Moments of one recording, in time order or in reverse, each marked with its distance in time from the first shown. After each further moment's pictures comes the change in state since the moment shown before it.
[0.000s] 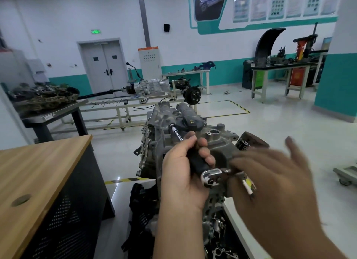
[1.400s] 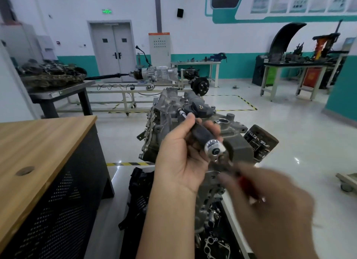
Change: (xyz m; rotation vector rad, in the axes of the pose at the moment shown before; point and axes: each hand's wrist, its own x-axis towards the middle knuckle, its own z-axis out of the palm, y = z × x) left_hand -0.002 0.009 -0.009 -0.024 -0.069 0.011; right_hand -0.026 -0.005 0.016 0.305 0.035 0.083
